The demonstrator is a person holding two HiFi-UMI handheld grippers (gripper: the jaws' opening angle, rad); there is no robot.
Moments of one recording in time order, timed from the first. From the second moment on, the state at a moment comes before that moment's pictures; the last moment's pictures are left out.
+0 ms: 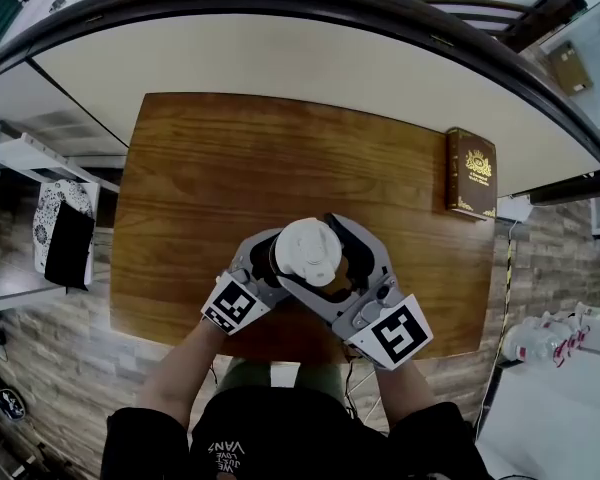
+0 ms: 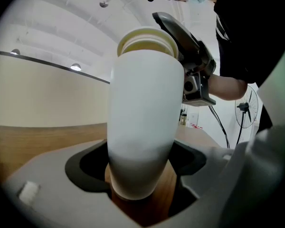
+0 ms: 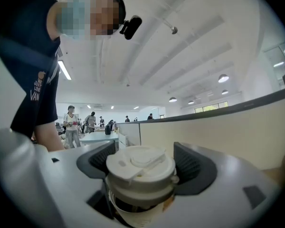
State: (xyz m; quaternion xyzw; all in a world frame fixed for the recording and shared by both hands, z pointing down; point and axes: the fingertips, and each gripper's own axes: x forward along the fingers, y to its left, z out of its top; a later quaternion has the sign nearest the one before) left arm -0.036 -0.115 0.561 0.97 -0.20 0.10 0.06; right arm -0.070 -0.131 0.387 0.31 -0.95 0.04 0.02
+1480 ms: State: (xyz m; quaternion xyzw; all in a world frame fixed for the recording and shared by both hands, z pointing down) left arm -0.119 -0.052 0.412 0.84 -0.54 0.06 0.03; right arm 0.039 -0.090 0.254 0.27 -0.96 0.04 -0.11
